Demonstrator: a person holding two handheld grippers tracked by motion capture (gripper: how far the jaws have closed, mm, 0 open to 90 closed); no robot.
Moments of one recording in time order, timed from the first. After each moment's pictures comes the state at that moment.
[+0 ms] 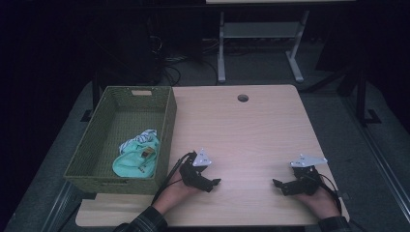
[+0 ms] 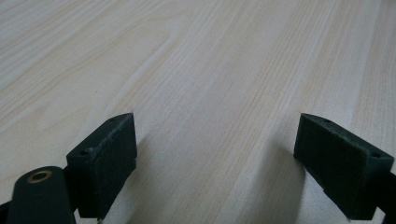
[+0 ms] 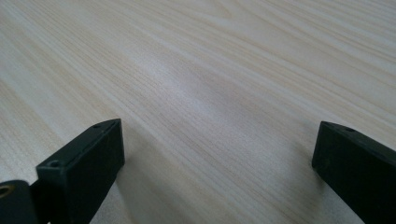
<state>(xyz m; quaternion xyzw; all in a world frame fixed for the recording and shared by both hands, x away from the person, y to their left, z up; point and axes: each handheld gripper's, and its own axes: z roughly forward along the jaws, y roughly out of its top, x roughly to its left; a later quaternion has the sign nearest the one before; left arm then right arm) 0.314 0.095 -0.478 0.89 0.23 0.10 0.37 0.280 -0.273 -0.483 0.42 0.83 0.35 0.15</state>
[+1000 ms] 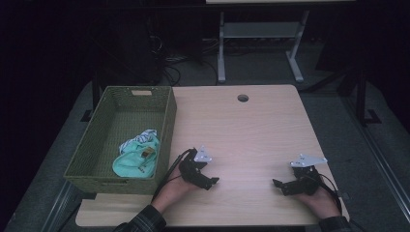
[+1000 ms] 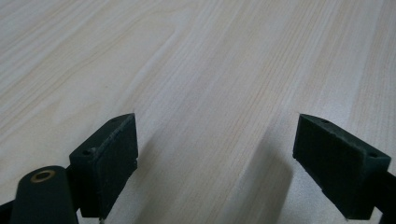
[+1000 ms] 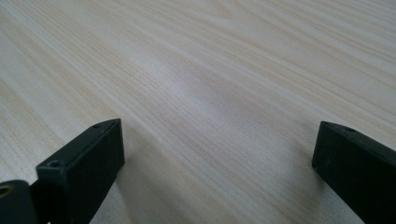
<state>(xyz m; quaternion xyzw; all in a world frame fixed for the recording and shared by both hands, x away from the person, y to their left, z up) 0.319 0.096 -0.464 0.90 0.24 0.09 0.34 0.280 -0.273 -0.483 0.42 0.83 0.35 0.15</state>
